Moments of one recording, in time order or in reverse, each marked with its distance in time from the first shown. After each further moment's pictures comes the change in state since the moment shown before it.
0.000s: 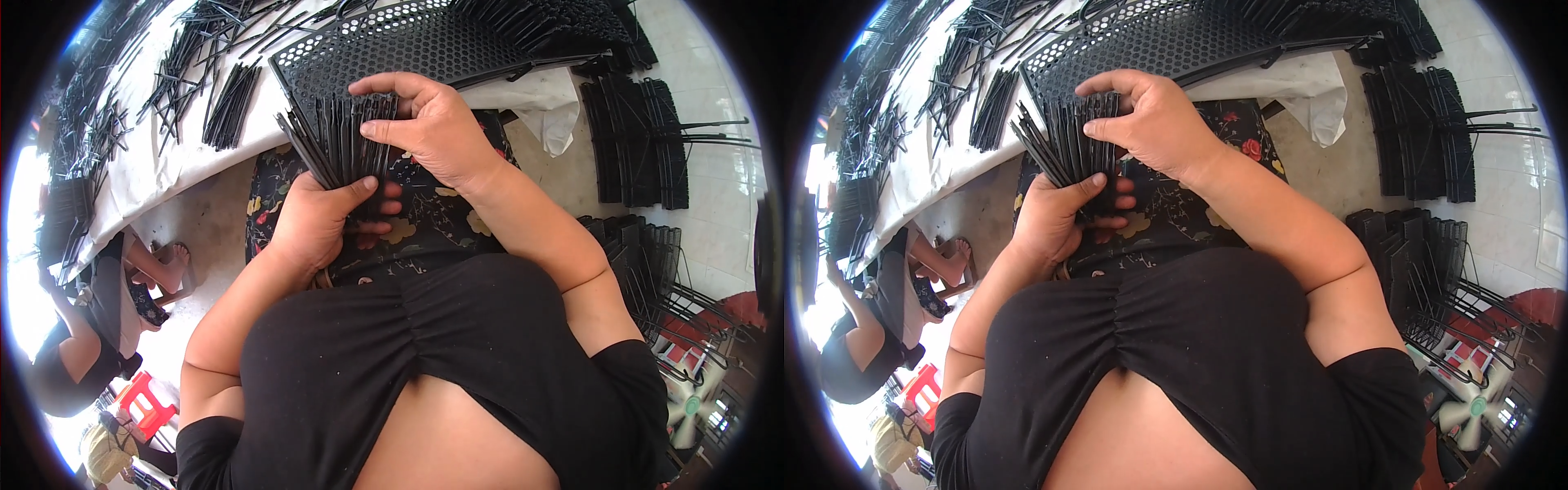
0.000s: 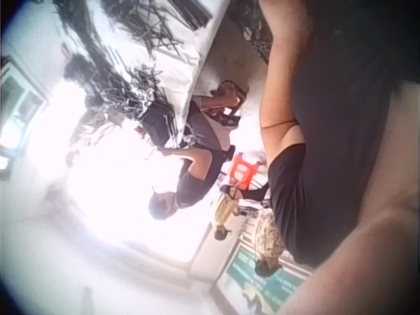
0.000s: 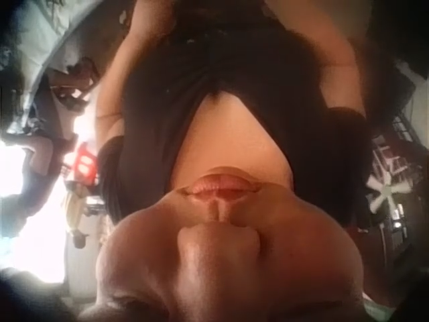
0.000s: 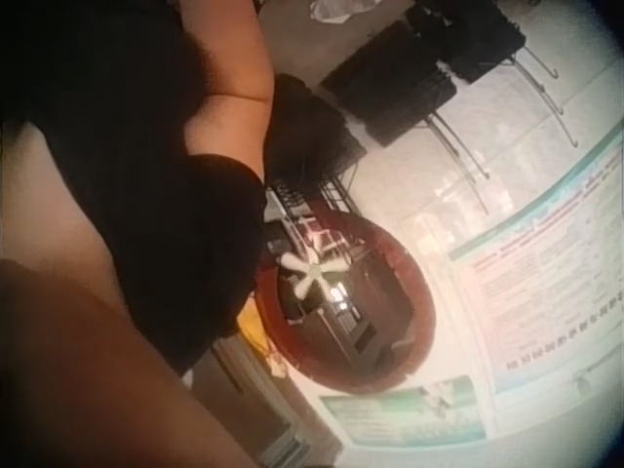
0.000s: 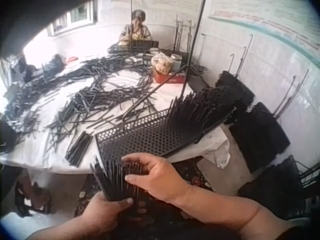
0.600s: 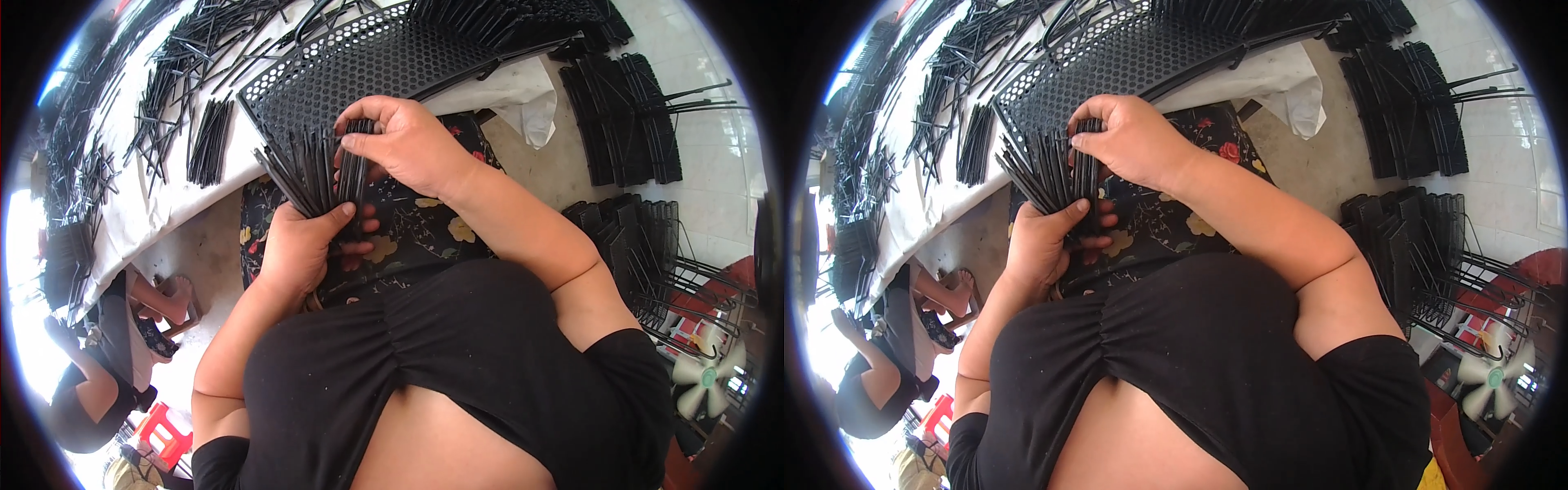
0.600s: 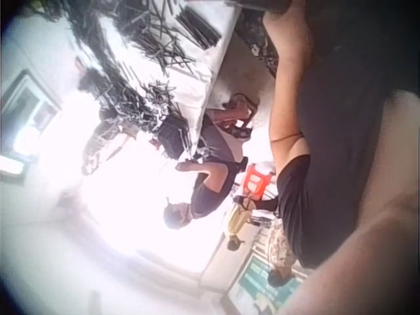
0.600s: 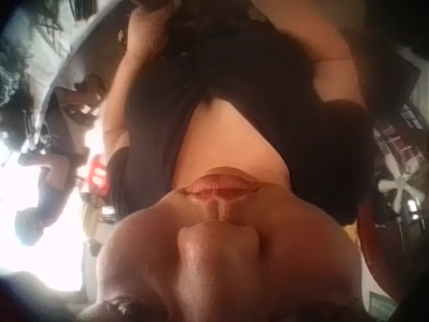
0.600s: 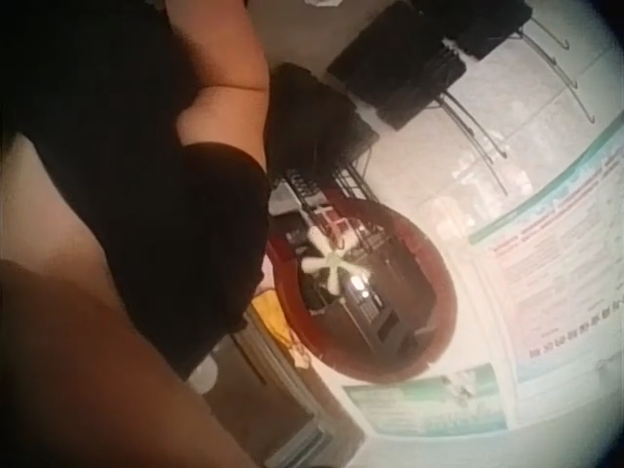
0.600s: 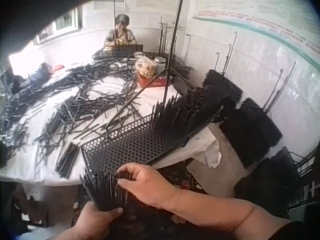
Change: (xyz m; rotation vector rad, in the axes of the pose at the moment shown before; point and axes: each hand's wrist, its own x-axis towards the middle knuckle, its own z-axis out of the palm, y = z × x) left_hand 0.003 0.000 0.002 0.091 0.041 -0.007; right_hand 0.002 0.004 -0.010 0.079 -0.022 0.201
